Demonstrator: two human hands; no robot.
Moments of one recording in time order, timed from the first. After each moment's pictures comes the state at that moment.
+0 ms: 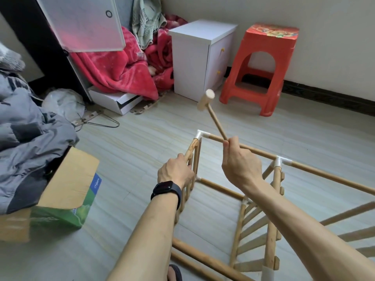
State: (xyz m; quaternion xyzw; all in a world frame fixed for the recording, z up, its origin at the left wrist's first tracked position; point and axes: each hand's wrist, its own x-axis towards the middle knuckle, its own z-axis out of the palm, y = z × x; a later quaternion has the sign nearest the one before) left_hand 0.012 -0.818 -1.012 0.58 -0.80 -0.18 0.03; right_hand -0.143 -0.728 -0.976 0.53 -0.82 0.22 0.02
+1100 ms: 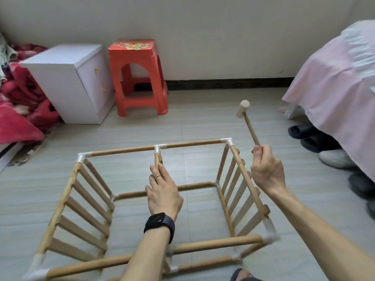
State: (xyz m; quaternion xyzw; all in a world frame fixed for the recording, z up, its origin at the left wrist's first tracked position) left_hand -0.134 -0.596 -1.013 0.39 -0.92 -0.09 0.01; right_hand -0.309 -0.392 -0.972 0.17 -0.91 0.37 0.11
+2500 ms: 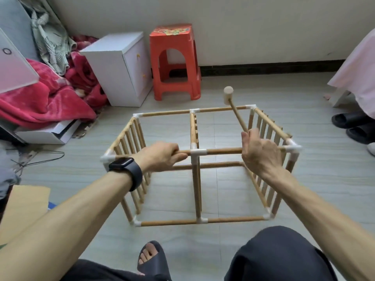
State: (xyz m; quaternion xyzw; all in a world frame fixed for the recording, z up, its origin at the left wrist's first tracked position) left_hand -0.040 -0.694 -0.913 0.21 -0.96 -0.16 -0.11; right_hand -0.215 -0.458 -0.953 0.35 -0.88 0.28 0.14
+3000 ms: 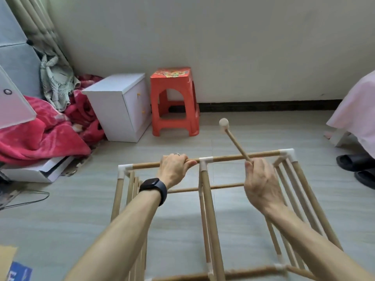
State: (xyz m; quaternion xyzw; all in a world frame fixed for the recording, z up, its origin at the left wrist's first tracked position) left_hand -0.187 -0.752 -0.939 0.21 -0.97 -0.06 0.12; right_hand -0.284 -0.500 -0.941 0.32 -0.86 0.36 0.16
